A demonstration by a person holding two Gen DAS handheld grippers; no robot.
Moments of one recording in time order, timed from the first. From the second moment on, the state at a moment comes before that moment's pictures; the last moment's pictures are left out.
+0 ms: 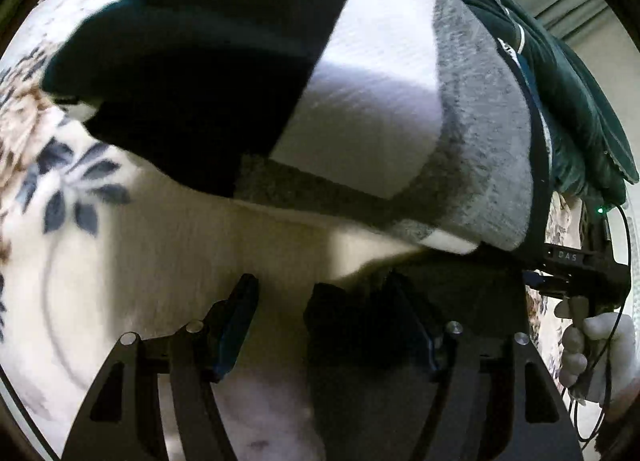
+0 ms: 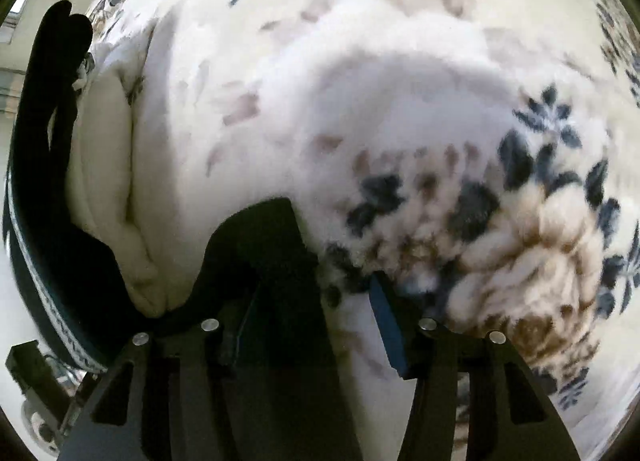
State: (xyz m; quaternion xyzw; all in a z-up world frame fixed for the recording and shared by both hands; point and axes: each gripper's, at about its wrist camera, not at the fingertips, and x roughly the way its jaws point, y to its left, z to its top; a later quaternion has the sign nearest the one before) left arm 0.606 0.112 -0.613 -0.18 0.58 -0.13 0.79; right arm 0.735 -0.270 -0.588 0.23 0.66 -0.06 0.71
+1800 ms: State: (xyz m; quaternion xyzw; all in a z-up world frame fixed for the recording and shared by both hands) left arm 0.098 0.079 -0.554 -0.27 0.65 -0.16 0.69; right arm 0.106 -0.169 -0.584 0.45 0.71 0.10 0.53
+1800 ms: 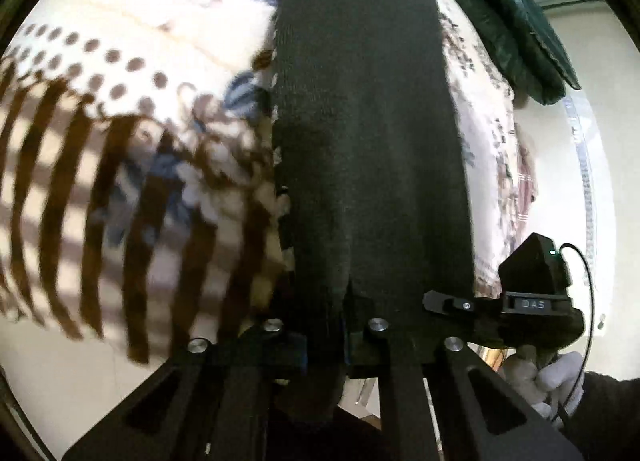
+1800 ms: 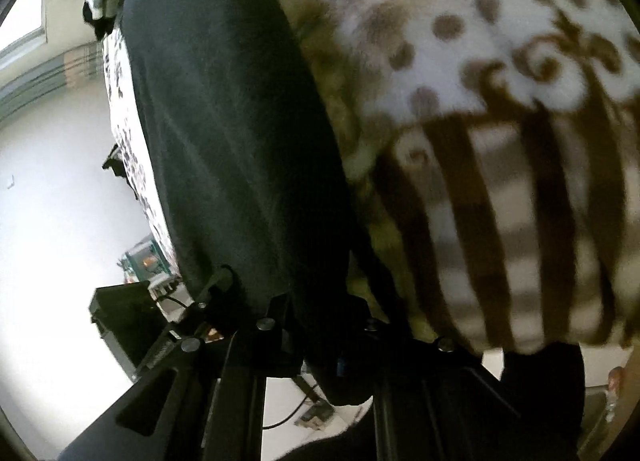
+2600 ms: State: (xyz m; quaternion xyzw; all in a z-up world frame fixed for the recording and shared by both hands) left arm 0.305 0.073 -0.441 -0.30 0.50 -0.20 0.79; right arm 0.317 -0.224 -0.432 0.48 0.58 0.18 0.64
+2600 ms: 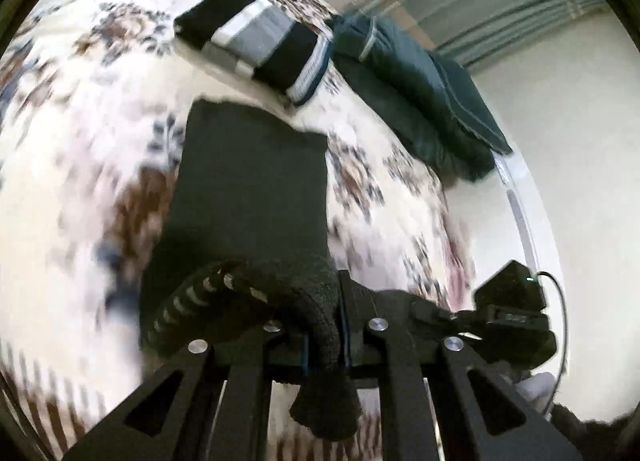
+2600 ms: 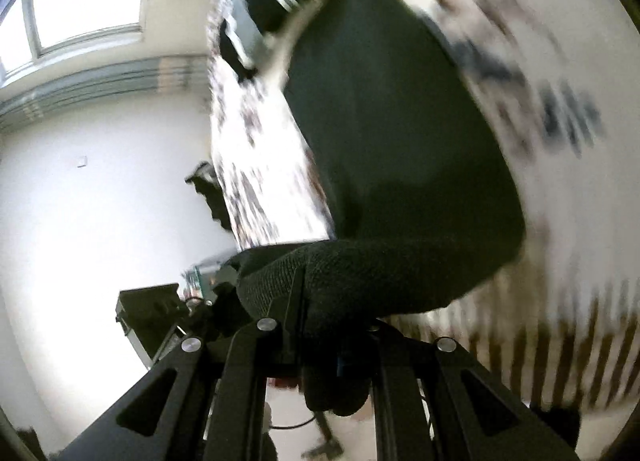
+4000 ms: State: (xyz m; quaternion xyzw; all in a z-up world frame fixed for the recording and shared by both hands) left arm 0.218 0.111 -0.620 -0.52 0.56 -0.03 0.65; right arm 0.614 -0.296 -0.570 0.33 0.70 0.18 0.61
